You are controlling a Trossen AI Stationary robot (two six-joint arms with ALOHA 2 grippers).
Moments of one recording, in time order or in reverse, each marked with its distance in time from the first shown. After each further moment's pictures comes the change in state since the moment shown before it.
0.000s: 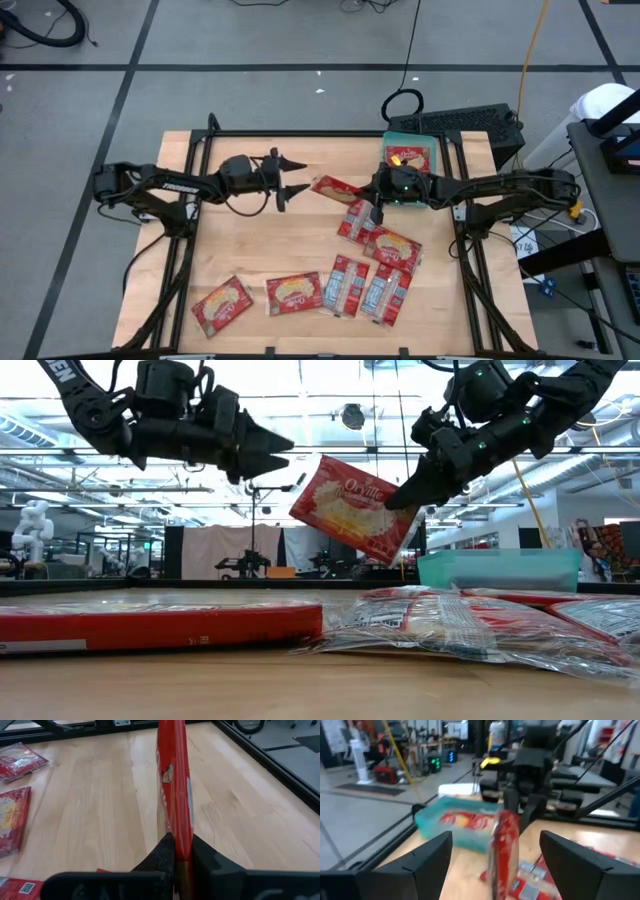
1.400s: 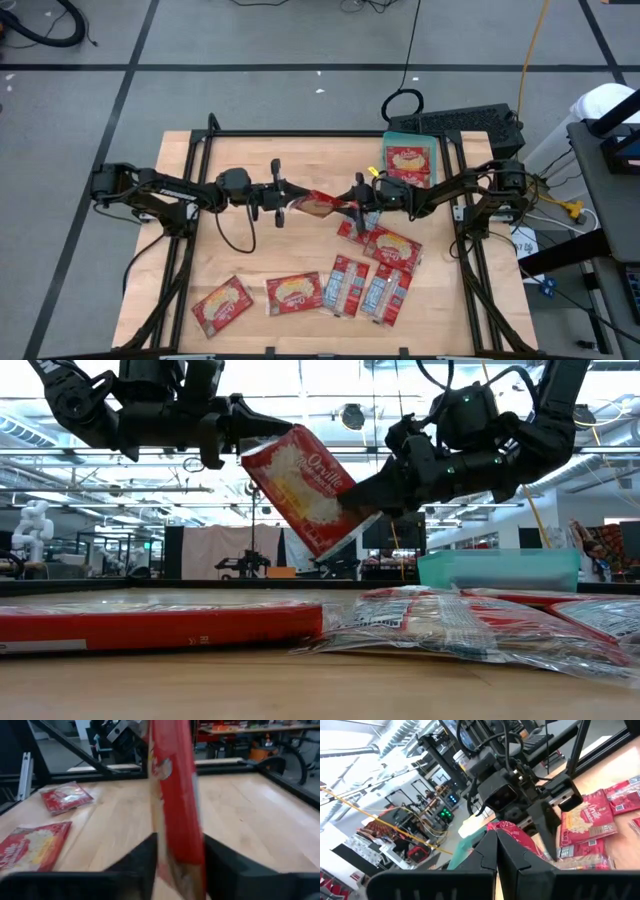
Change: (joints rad) left arm -0.141 -0.025 -0.020 0.058 -0.028 0.727; right arm 0.060 0.421 0.000 0.699 -0.136 -0.011
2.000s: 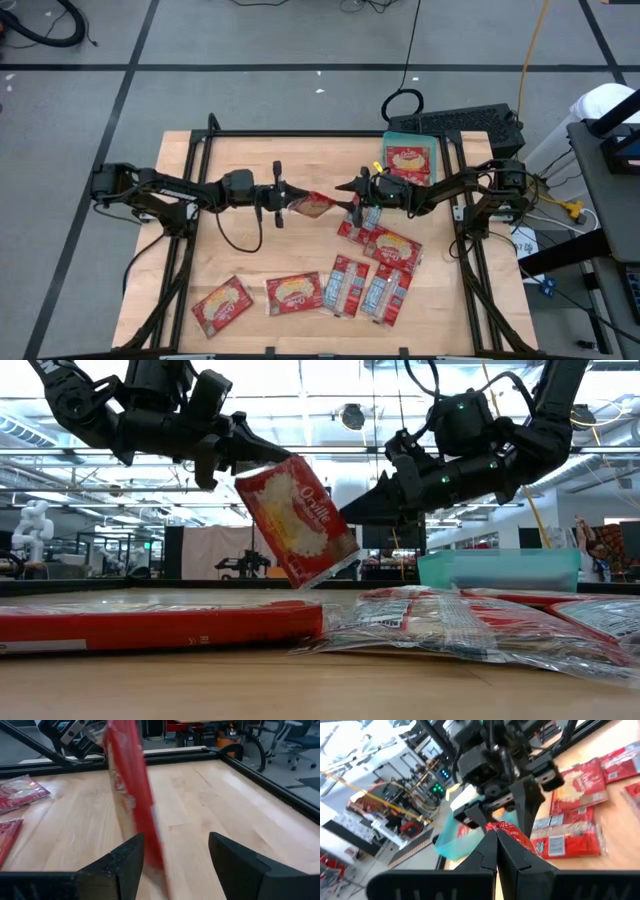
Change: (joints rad) left arm 0.000 0.000 -0.001 -0.129 -0.054 -0.004; right arm -0.035 -0.002 0.000 -0.064 0.133 0.002
